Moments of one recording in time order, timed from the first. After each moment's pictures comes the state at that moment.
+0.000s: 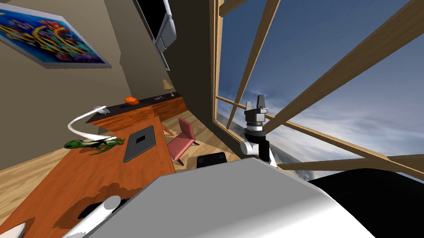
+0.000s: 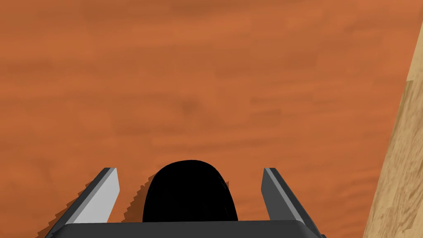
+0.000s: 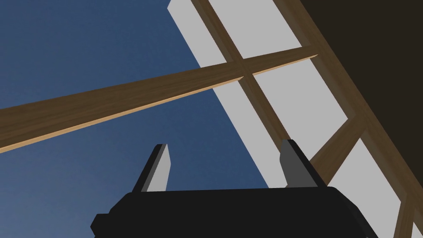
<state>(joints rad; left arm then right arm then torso) 0.50 0.74 0.17 -1.05 1.09 1.00 -0.29 0.47 -0.01 0.02 -2.40 -0.01 -0.43 0.09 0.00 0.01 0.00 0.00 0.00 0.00</state>
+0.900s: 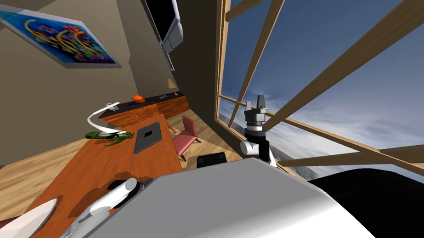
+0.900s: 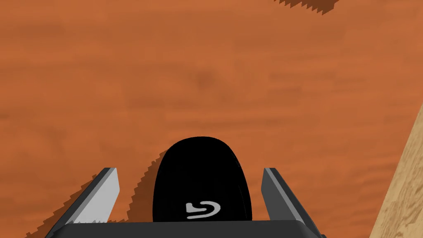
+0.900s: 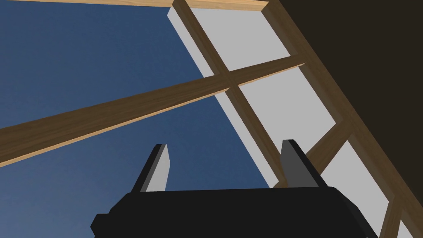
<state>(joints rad) 0.42 0.68 0.19 -1.19 0.84 1.09 -0.08 0.47 -0.01 0.02 -2.40 -0.01 -0.43 0.09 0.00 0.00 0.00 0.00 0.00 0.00</state>
